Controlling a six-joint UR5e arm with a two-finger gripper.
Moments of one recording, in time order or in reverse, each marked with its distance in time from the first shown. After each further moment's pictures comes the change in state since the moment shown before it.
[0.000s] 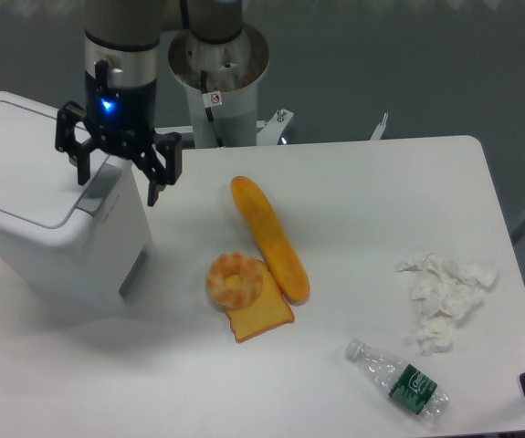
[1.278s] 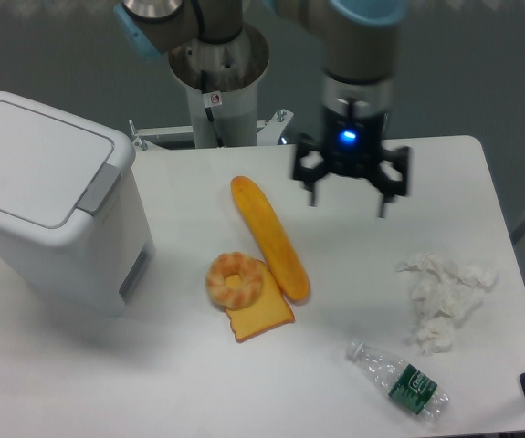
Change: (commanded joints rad) arm 0.532 -0.218 0.101 0.014 0.126 0.717
